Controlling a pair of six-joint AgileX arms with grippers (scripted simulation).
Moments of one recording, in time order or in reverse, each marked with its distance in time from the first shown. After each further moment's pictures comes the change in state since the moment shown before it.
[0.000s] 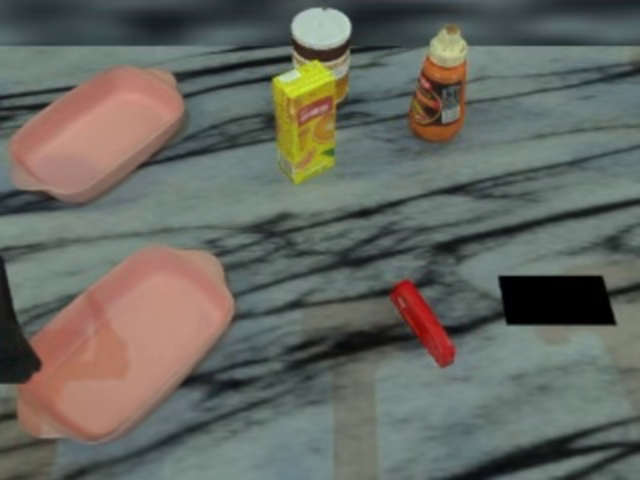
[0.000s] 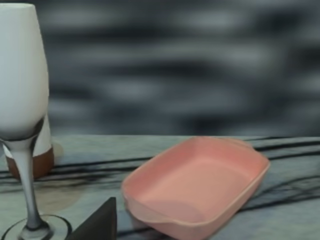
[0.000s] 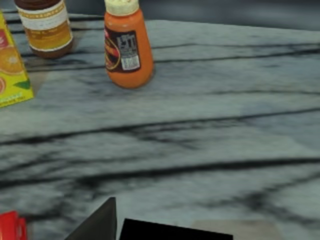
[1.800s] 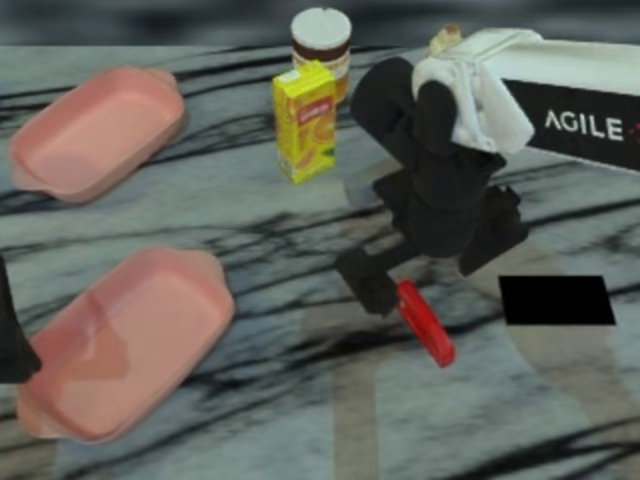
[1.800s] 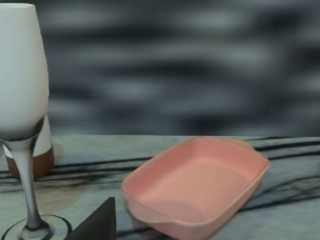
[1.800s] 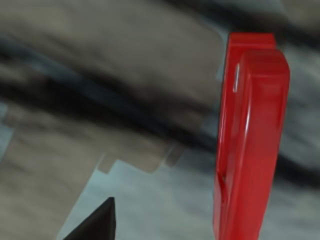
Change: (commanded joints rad) left arm 0.000 0.000 0.000 0.000 0.000 0.000; right arm 0.429 1.549 1.088 -0.686 0.001 0.076
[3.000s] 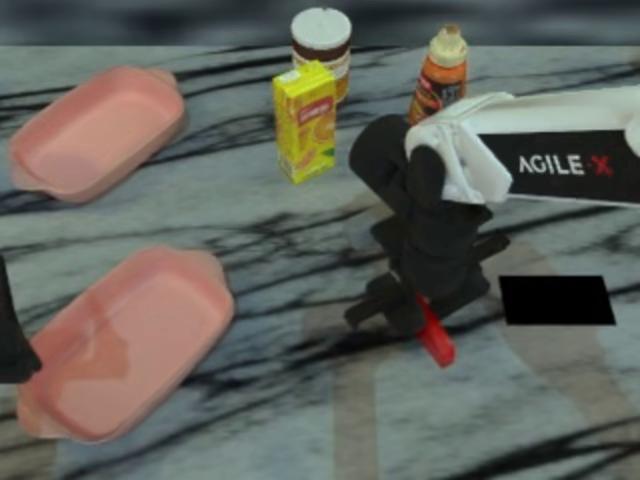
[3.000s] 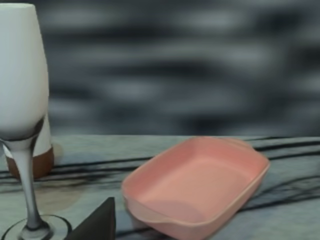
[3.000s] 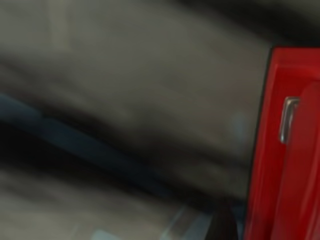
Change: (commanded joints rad) left arm 0.000 0.000 0.000 0.000 0.000 0.000; right arm 0.004 0.064 -0.121 0.180 0.001 0.004
